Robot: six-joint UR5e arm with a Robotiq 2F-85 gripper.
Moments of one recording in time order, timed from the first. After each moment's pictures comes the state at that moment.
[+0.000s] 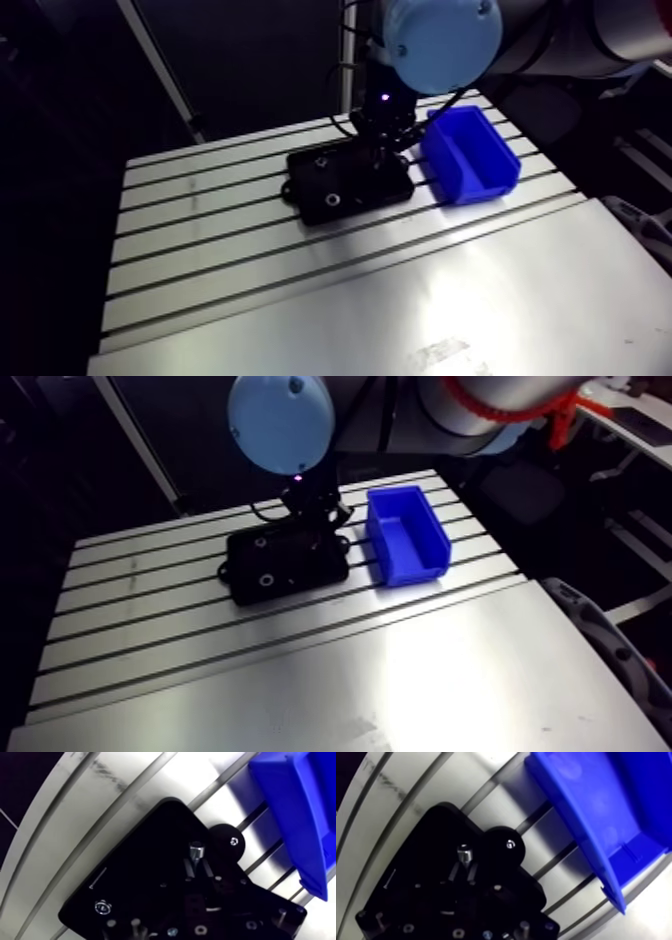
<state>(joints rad) -0.33 -1.10 1.83 -2.28 -1.58 -1.13</state>
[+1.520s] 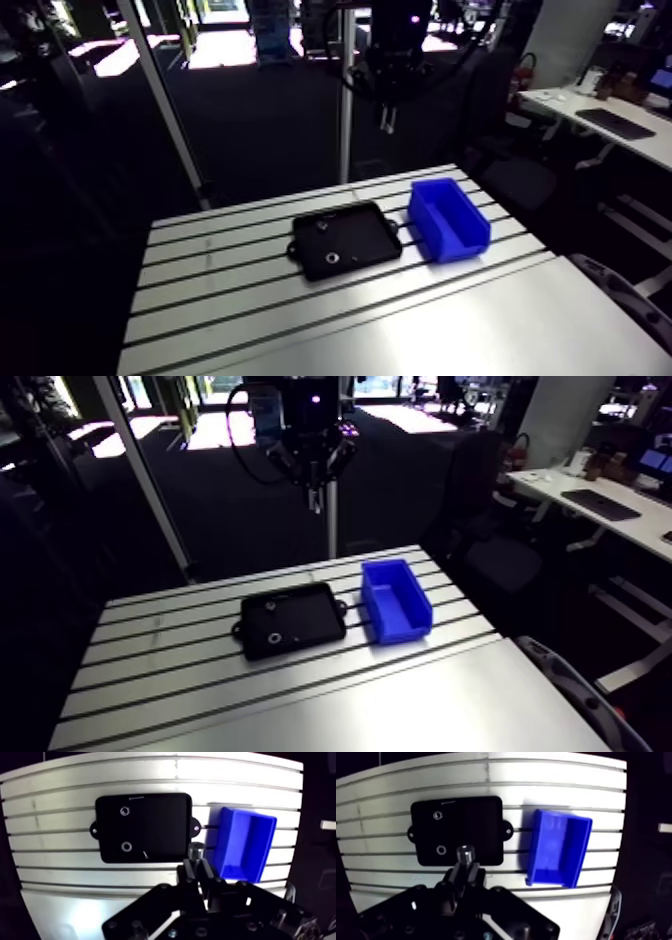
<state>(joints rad) -0.33 -1.35 1.55 -1.80 -1.57 -1.93</state>
